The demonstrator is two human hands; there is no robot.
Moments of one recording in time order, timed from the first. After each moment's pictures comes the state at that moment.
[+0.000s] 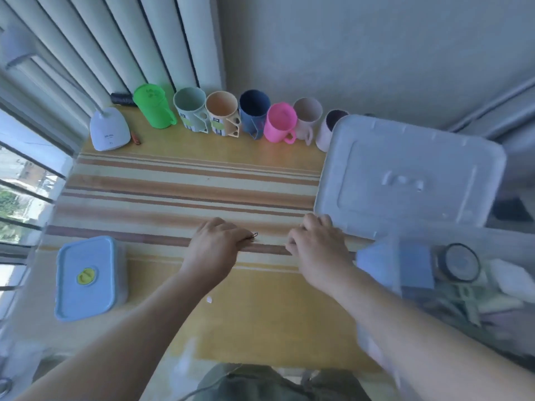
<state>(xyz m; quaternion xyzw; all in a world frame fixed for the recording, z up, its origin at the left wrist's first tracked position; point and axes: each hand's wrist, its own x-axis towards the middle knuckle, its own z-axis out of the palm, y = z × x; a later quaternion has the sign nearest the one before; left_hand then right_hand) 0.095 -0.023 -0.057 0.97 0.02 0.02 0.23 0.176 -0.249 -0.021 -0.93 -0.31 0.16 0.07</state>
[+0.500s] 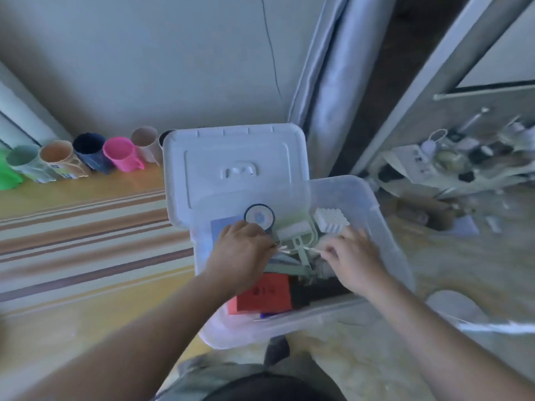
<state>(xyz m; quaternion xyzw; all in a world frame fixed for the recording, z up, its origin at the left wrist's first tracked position) 0.137 -0.409 0.028 0.96 -0.20 0.03 0.20 0.135 -0.682 0.020 -0.99 -0.05 0.08 0.10</state>
